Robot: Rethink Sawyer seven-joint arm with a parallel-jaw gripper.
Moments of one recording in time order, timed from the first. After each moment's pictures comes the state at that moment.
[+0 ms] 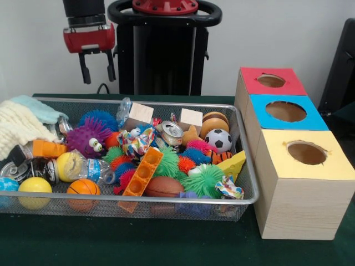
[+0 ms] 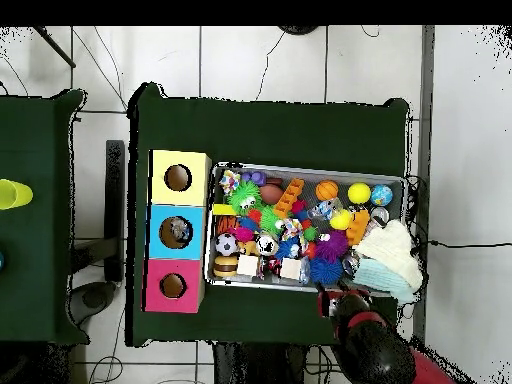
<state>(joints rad) -1.13 -0.79 0.40 2.33 -0.21 -0.02 1.05</state>
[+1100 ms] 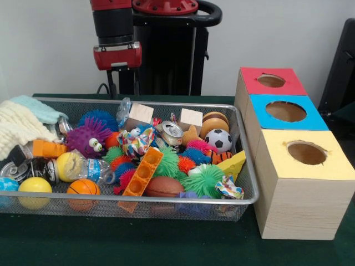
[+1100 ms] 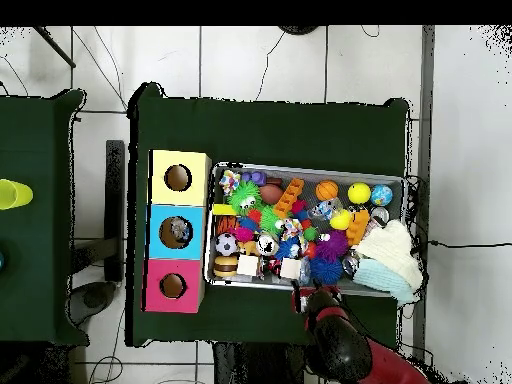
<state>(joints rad) -0.97 -0.67 0.29 2.33 -0.20 -0.18 1.05</state>
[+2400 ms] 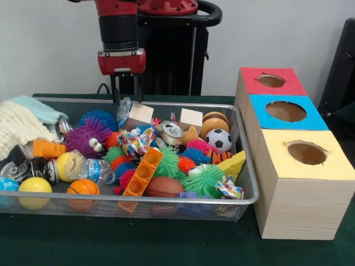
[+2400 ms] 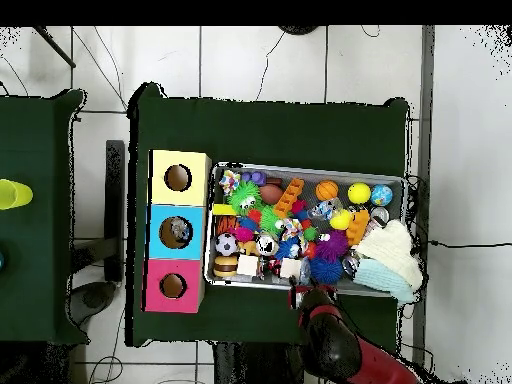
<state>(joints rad) -0.93 -0.63 0.25 2.32 -0.17 -0.27 1.11</state>
